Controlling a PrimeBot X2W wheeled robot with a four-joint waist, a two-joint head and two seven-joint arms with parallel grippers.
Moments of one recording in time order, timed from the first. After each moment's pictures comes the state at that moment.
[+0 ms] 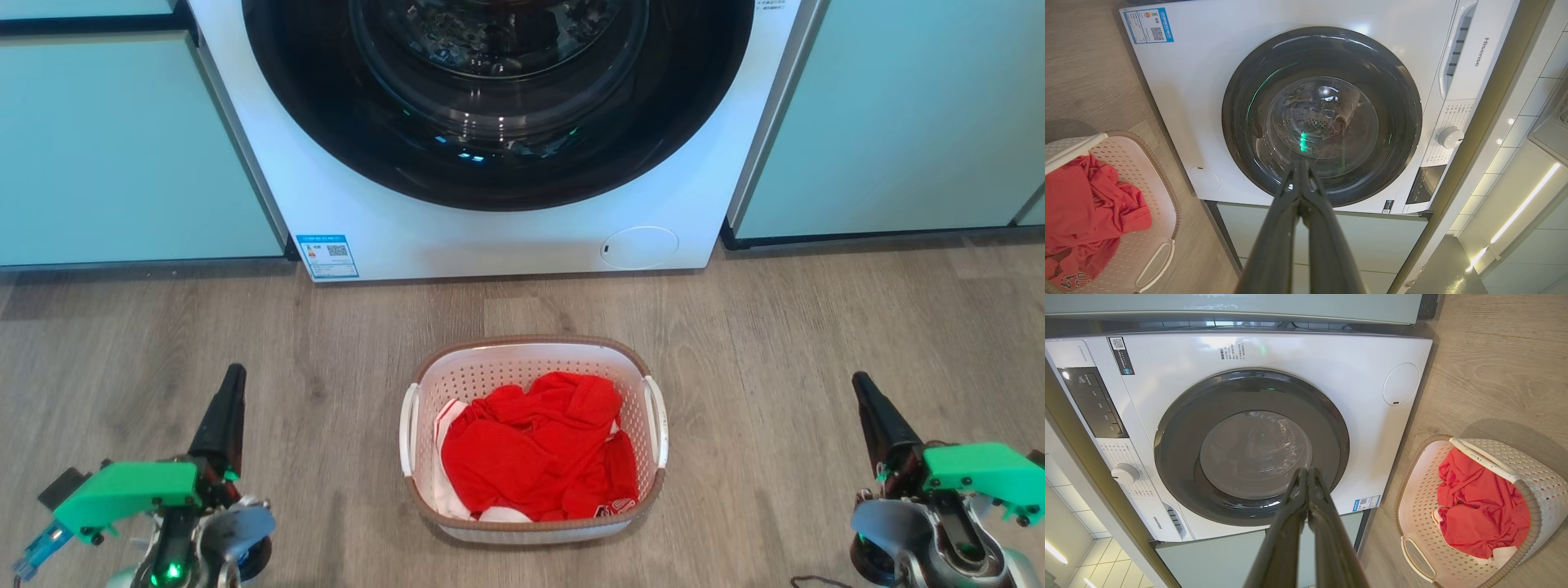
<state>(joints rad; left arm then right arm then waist) -0.05 0.05 0.07 0.27 -1.63 -0.12 0.10 -0.06 -0.05 -0.12 0.28 1.62 0.13 0.10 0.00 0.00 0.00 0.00</state>
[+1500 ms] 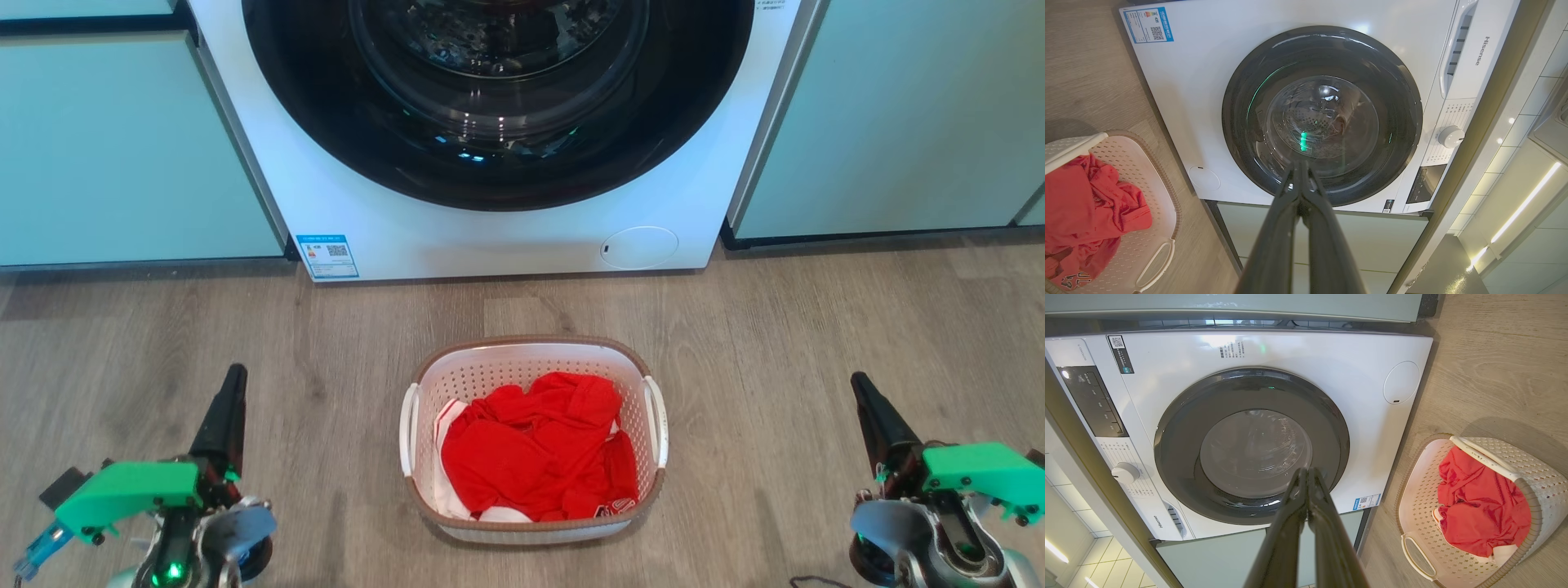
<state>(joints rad) -0.05 0.05 0.07 0.27 -1.62 -0.12 0.10 -0.06 -0.04 -0.13 0.28 1.62 0.13 0.10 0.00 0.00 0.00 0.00</state>
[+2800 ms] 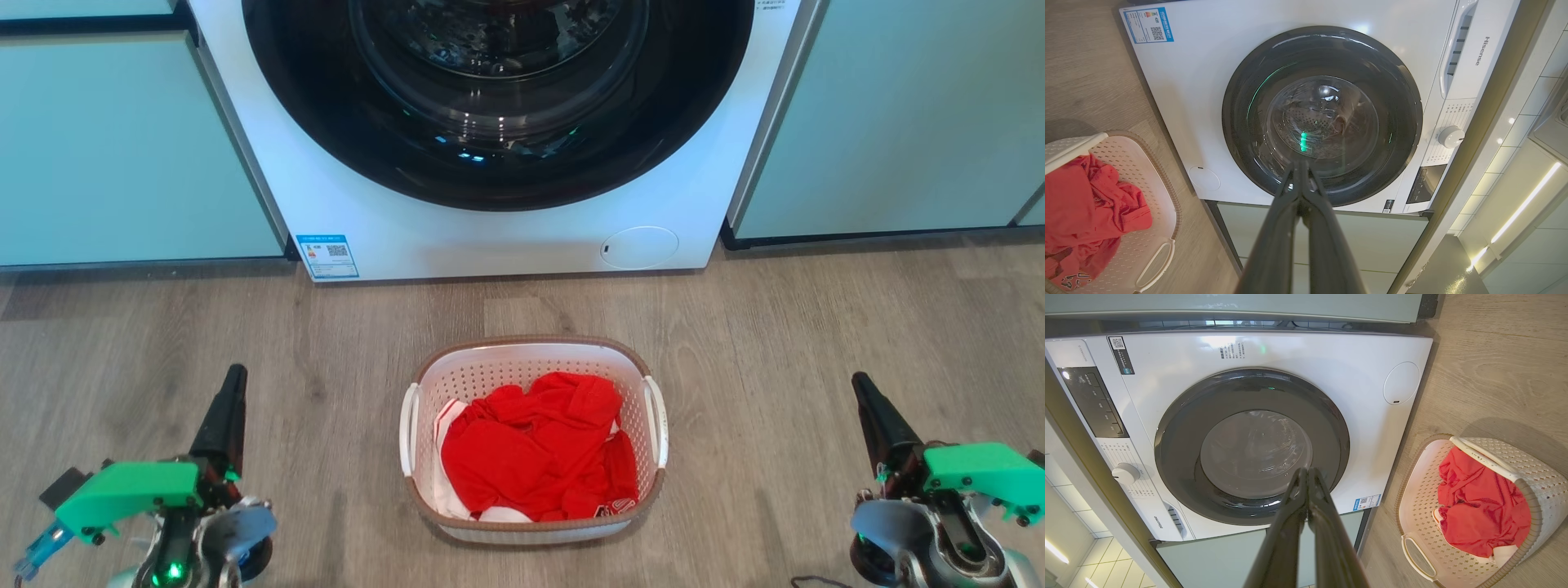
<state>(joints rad) -0.05 0.05 0.08 0.27 -1.62 -0.12 0.10 -0.06 -0.04 -0.13 0.28 1.62 0.13 0.10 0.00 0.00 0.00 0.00</state>
